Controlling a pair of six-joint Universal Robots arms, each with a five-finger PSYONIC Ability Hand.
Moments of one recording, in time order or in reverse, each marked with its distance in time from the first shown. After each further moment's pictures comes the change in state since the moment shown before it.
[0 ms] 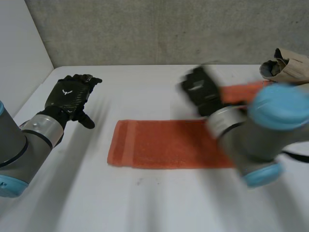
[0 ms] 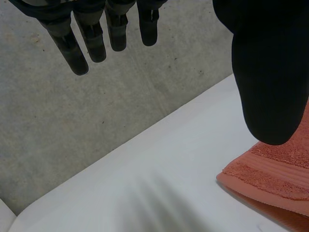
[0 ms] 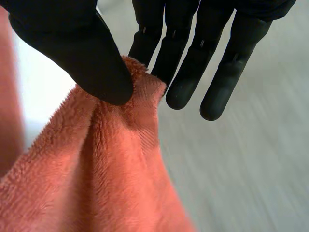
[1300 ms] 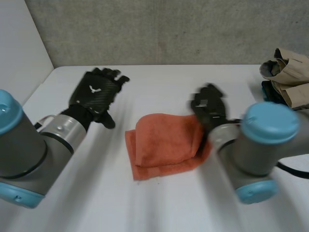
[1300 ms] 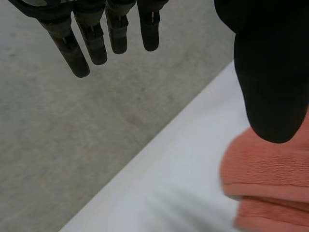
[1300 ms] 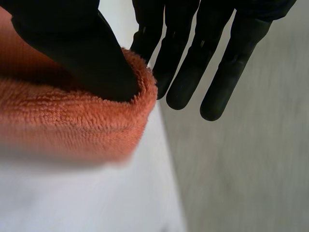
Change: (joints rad) left arm -0.190 0.046 0.044 -0.032 -0.060 0.135; right arm 0.007 0.008 0.080 0.002 0.166 -0.145; left_hand 0.057 0.027 0.025 0.026 0.005; right_hand -0.020 0.004 -0.005 -0.002 0.017
